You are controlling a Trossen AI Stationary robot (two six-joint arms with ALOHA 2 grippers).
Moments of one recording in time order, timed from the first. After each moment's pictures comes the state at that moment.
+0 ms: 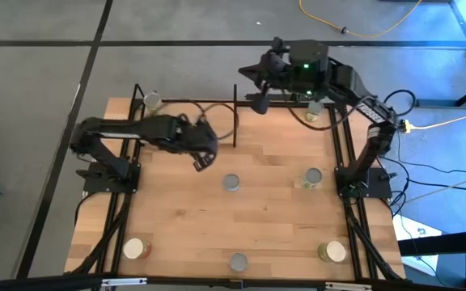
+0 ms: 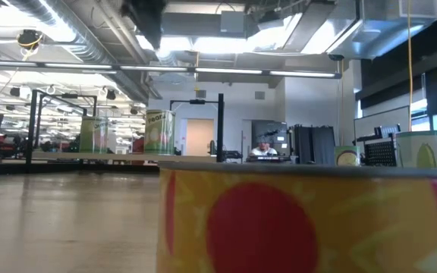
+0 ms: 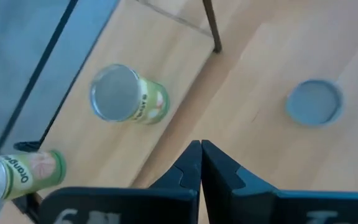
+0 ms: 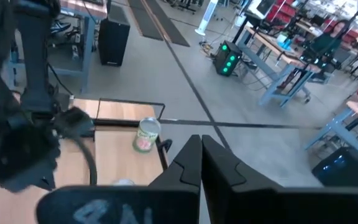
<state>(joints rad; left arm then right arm) -0.02 1.60 1.65 -1.33 -0.46 -0.50 -0.23 1.76 2.35 -0.86 0.19 -0.31</state>
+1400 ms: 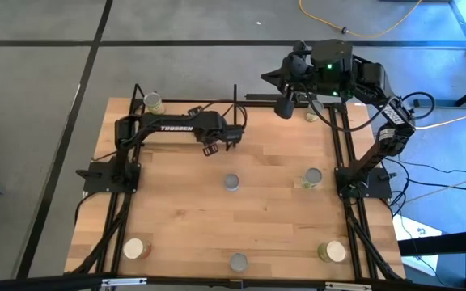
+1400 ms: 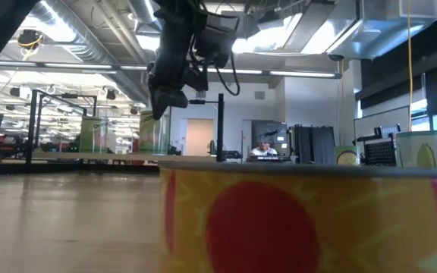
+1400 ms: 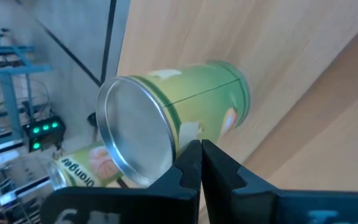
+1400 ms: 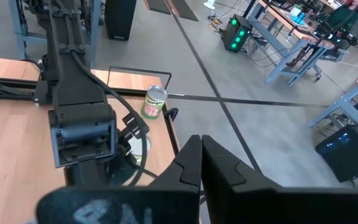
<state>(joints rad) 0.23 1.97 1.65 -1.41 -0.65 -0.35 -0.23 1.66 2.35 -1.08 0.19 -0.30</state>
